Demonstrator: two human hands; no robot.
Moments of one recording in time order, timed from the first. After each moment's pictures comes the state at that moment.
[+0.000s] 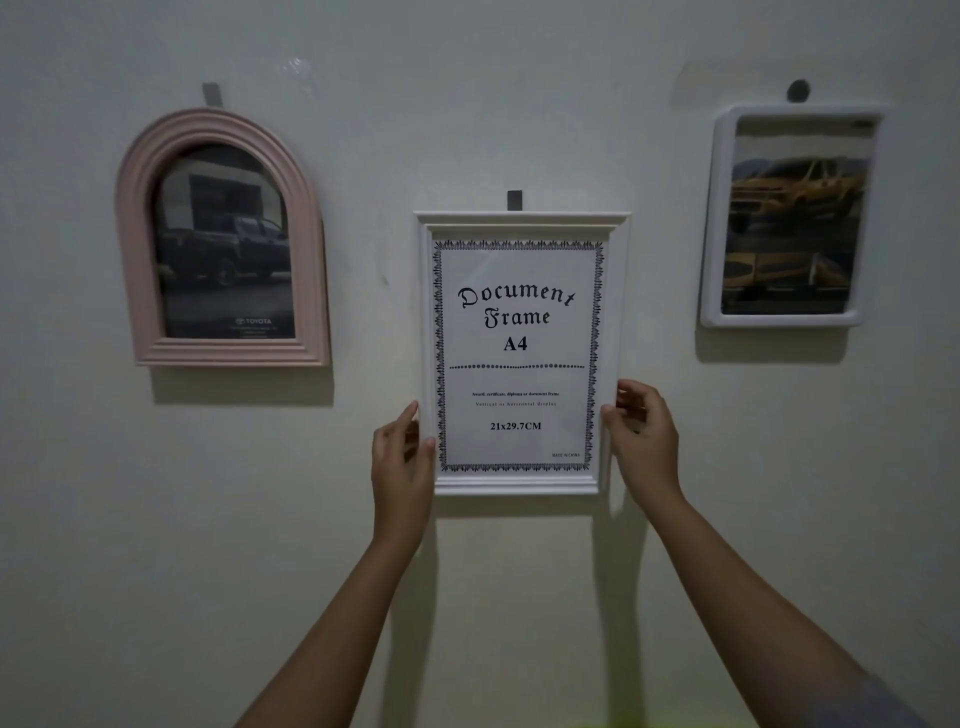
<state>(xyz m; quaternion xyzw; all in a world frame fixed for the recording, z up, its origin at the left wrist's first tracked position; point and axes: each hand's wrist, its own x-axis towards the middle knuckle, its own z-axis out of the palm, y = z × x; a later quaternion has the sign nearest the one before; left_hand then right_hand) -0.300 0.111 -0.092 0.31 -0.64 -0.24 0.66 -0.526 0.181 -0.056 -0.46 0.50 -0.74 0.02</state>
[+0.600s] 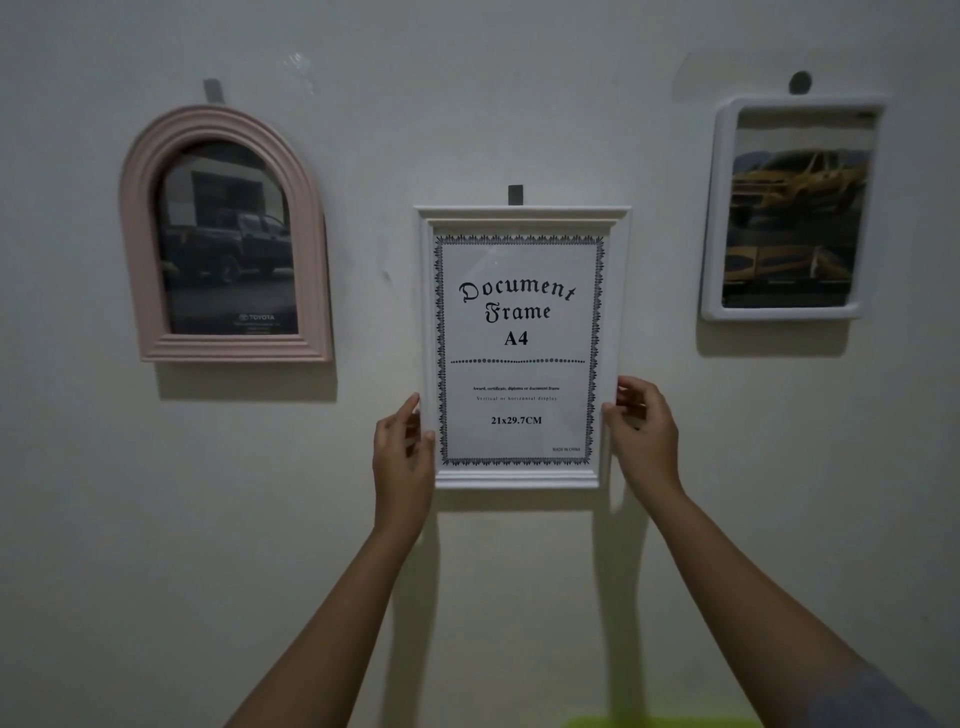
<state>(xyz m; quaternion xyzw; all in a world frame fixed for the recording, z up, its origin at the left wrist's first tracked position) -0.303 0.119 -0.085 0.32 -0.64 -0.23 0.65 -0.529 0.187 -0.058 -0.46 0.51 -0.72 0.03</state>
